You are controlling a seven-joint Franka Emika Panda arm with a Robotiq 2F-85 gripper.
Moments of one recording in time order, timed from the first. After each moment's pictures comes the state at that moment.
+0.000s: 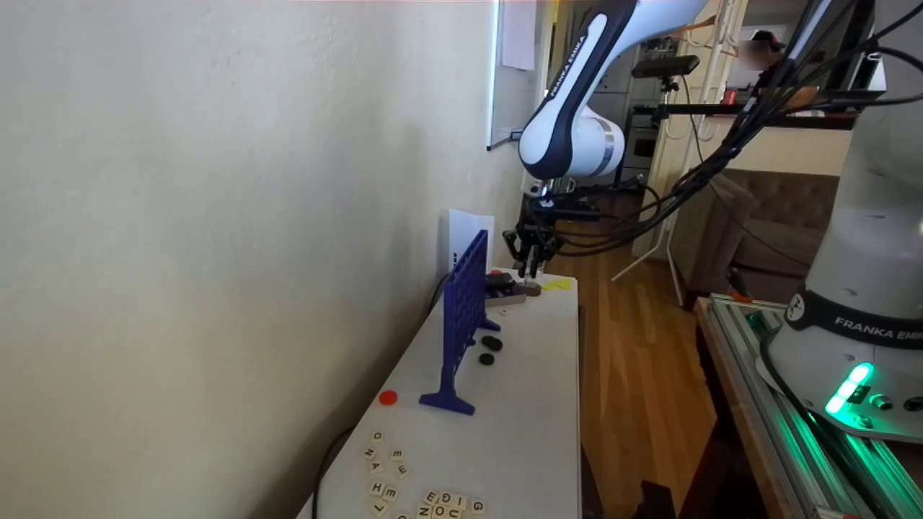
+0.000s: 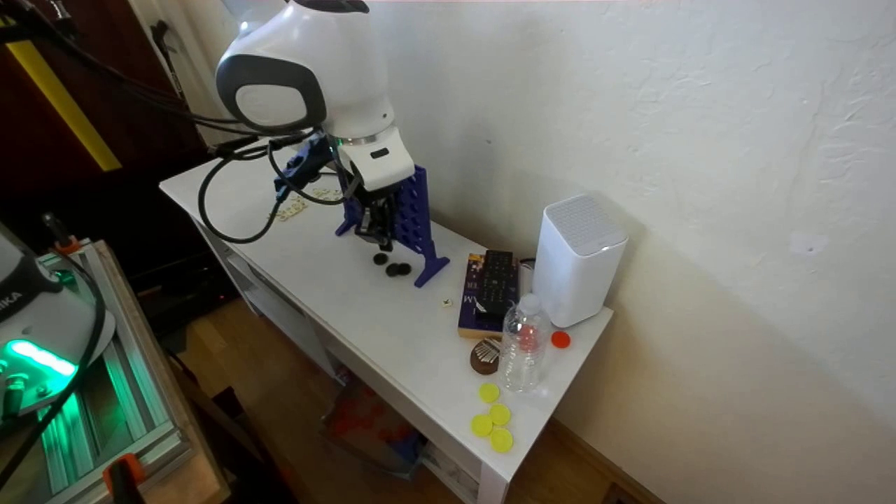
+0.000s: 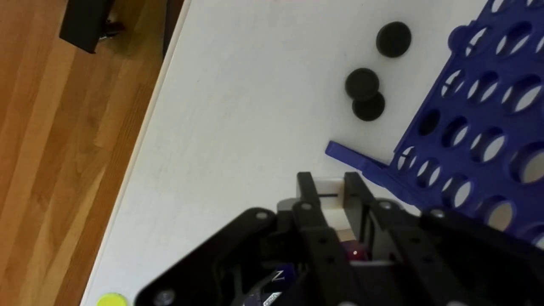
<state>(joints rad) -0.18 0.28 -0.17 -2.50 0.37 2.83 0.35</state>
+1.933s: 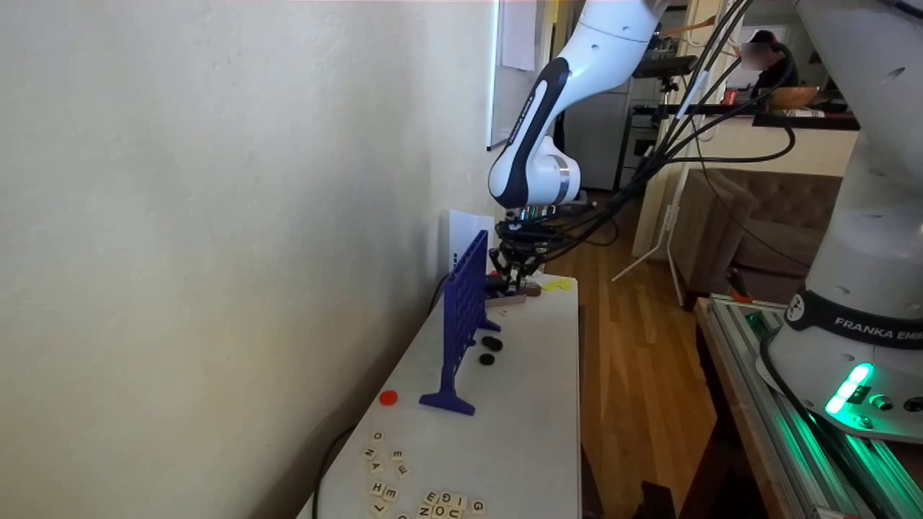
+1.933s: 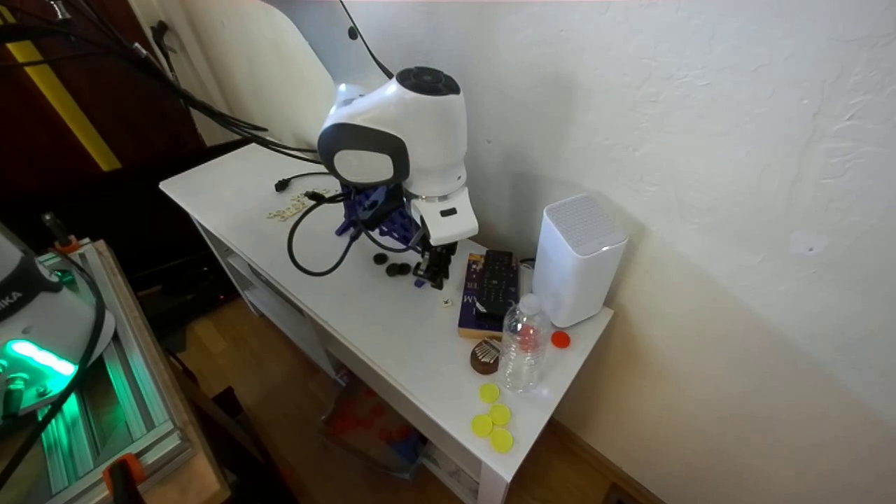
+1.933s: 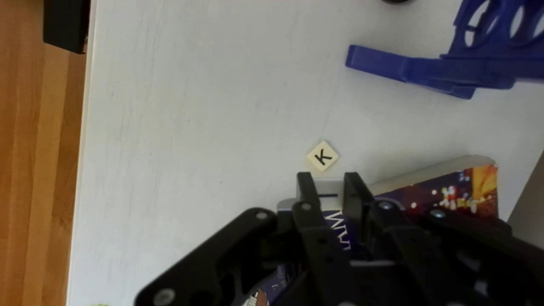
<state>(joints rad) -0.29 0.62 -0.16 -2.17 0.42 2.79 0.41</state>
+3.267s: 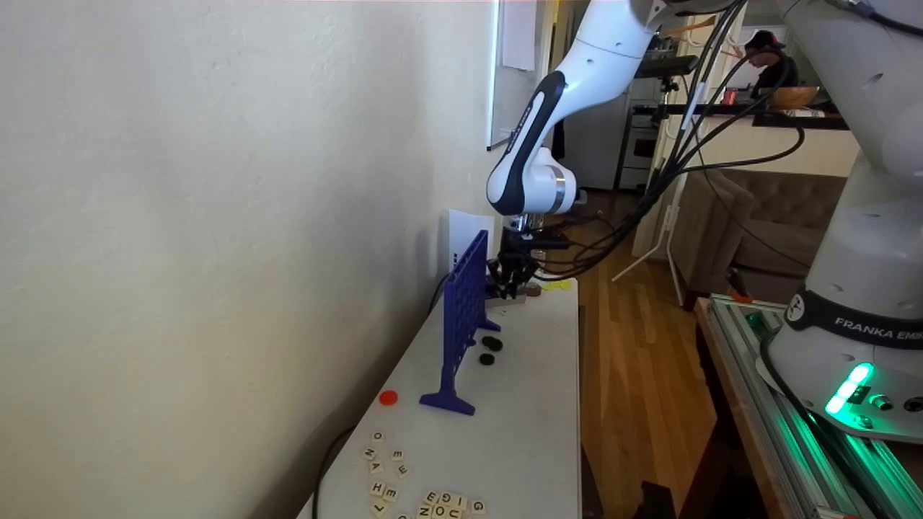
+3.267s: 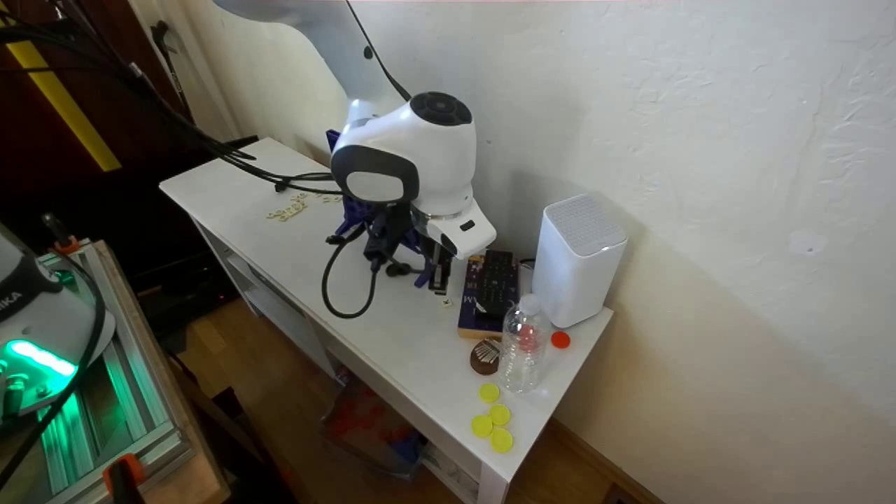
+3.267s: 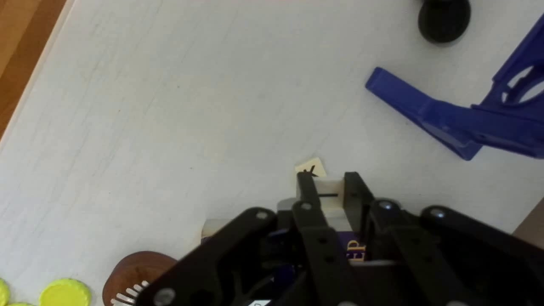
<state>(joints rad) -0.41 0.68 -0.05 -2.11 0.41 2.79 0.06</state>
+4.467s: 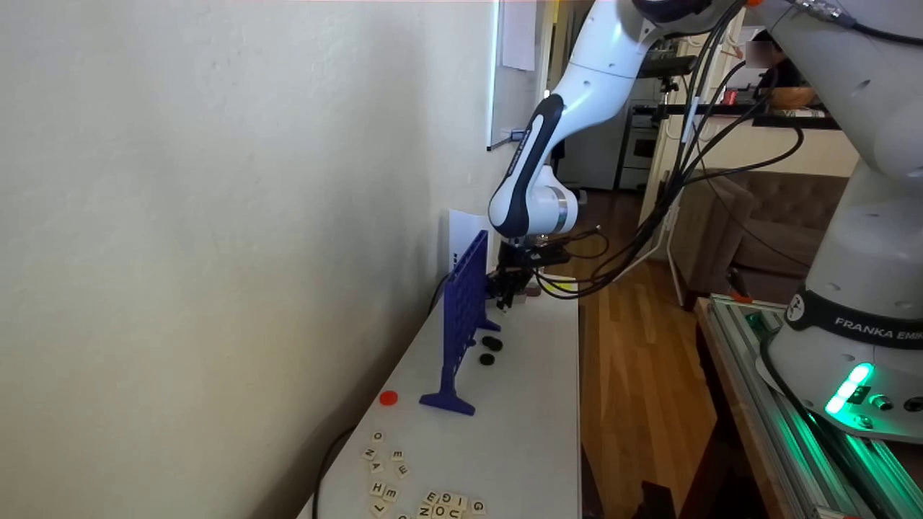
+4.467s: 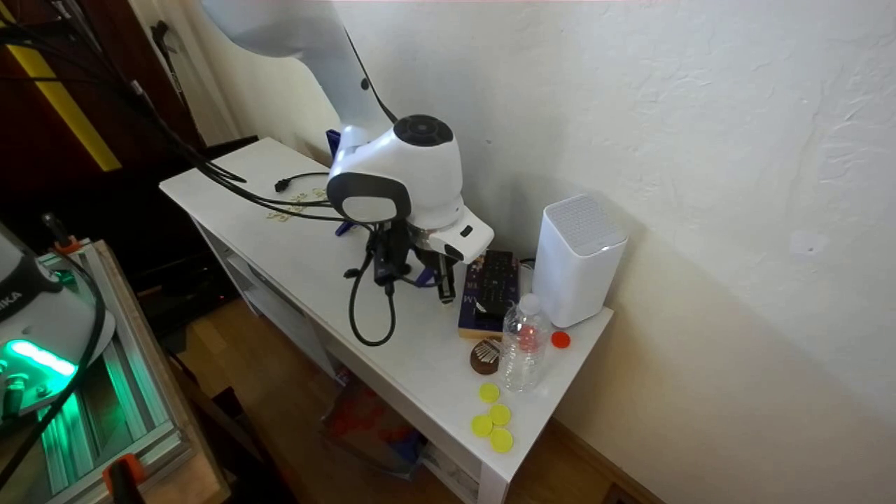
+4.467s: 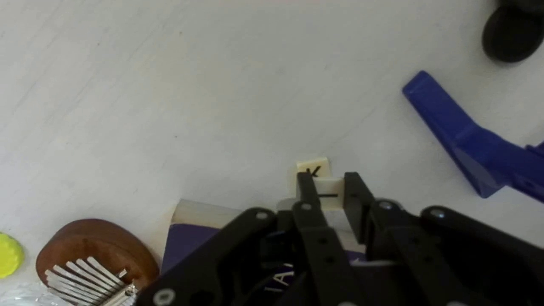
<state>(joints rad) -0.45 0.76 0.02 -2.12 0.35 2.97 -0.13</state>
